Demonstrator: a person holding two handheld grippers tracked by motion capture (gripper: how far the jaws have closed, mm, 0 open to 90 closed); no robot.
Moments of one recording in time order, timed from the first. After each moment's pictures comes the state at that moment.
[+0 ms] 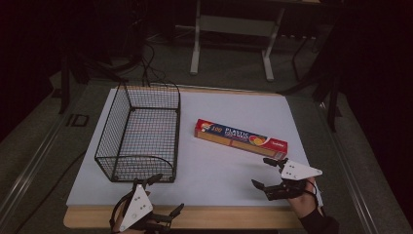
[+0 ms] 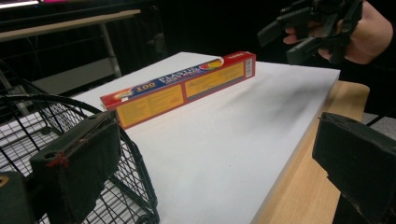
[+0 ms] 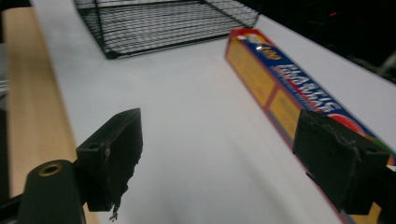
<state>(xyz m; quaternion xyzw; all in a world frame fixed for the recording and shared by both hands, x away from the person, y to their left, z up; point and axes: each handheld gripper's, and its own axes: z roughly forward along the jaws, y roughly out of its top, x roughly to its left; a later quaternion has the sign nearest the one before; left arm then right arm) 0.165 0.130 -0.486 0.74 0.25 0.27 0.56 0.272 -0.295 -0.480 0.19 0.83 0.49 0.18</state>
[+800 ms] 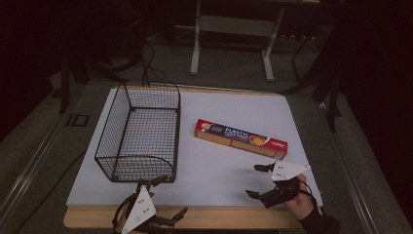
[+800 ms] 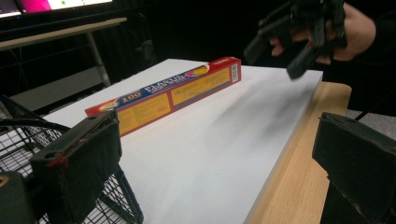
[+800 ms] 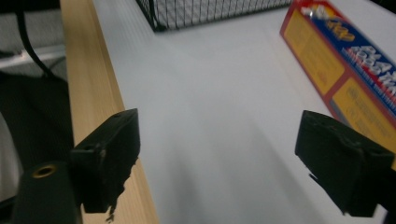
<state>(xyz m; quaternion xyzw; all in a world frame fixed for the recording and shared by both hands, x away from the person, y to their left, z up) 0.162 0.122 -0.483 0.75 0.22 0.26 0.57 0.265 -0.273 -0.466 0.16 0.87 0.46 0.11</state>
